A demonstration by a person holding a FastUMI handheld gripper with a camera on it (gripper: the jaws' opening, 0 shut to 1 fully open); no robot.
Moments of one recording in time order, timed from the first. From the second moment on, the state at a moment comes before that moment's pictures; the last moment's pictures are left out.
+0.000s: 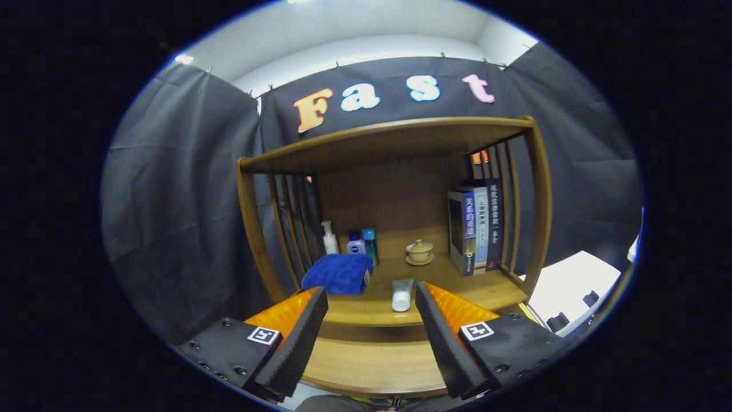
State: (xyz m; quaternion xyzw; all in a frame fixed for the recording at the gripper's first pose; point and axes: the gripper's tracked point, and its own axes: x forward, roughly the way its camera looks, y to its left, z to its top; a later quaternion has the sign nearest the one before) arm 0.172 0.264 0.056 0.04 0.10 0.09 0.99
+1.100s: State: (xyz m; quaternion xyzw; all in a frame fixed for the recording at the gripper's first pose) arm 0.068 0.218 -0.102 0.00 0.11 0.01 0.99
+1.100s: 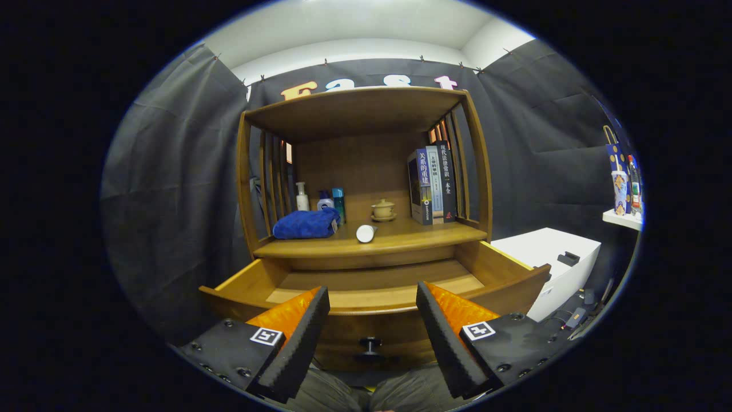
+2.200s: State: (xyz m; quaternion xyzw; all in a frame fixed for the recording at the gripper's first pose) arm 0.088 0.224 -0.172 -0.02 0.15 0.01 0.99
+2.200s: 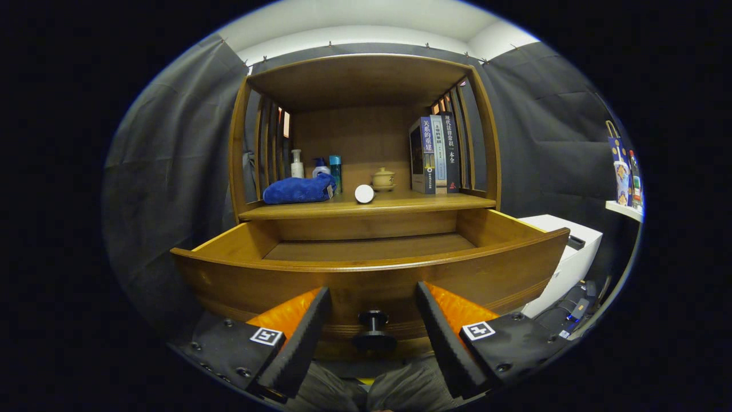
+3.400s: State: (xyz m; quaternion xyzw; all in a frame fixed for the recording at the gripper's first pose) arm 0.245 0.234 -0.181 -0.03 0.15 0.01 0.99
